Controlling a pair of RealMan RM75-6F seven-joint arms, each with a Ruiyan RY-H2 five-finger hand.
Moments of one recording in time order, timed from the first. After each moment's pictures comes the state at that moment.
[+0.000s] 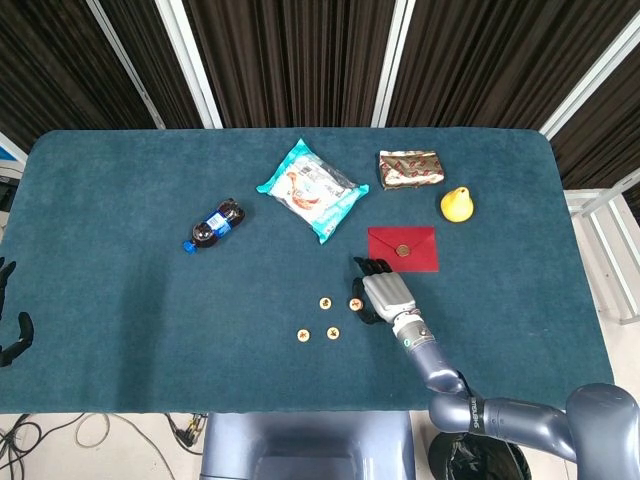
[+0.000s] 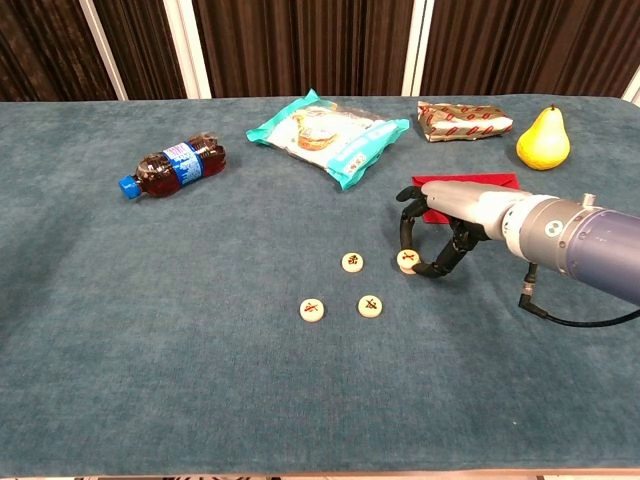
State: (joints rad) left arm -0.05 -1.15 -0.11 -1.60 1.43 1.55 -0.03; right arm 0.80 -1.68 0.17 -1.38 -0.86 0.87 -0.37
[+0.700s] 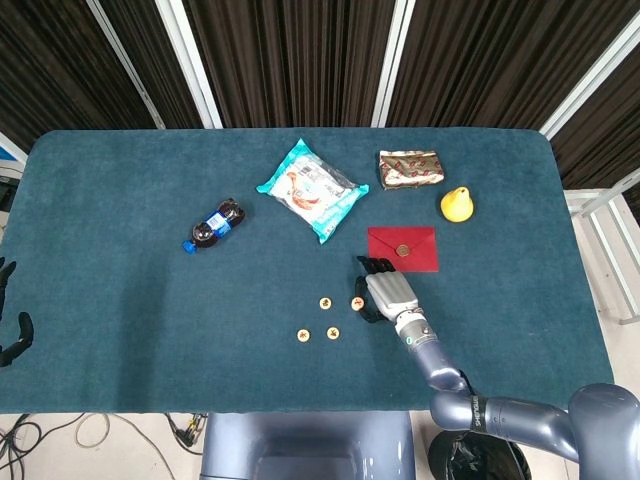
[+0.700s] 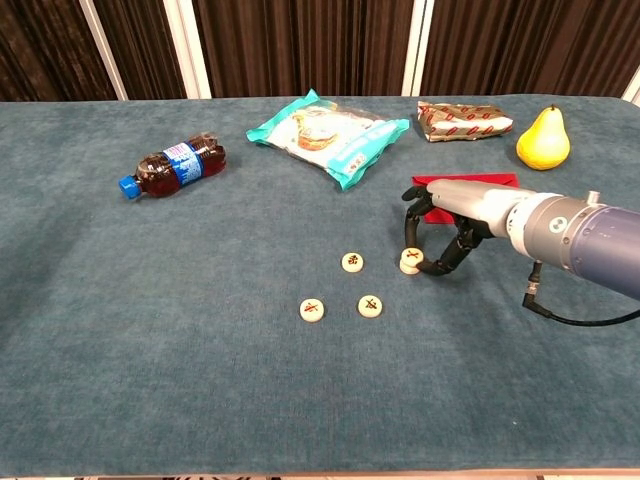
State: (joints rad) left arm -0.05 -1.15 -0.11 -1.59 1.43 1.55 -0.02; right arm 0.80 -1.67 0.18 -1.38 -0.84 0.86 -0.36
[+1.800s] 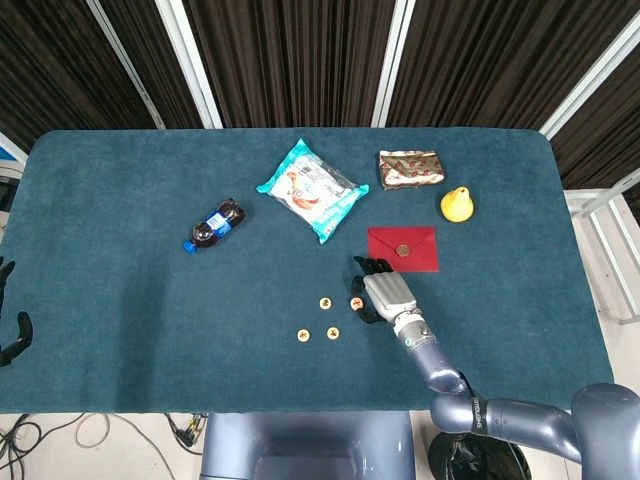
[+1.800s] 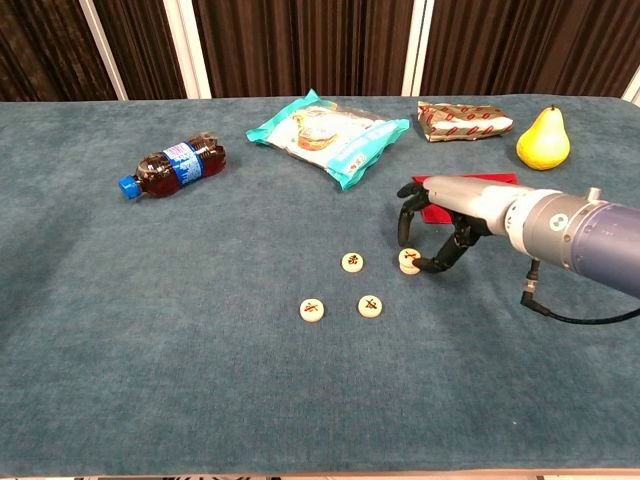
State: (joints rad) left arm -0.05 -1.15 -0.11 -1.60 1.42 1.55 -0.02; right arm 0.80 -1.66 0.19 -1.43 -0.86 0.88 -0.36
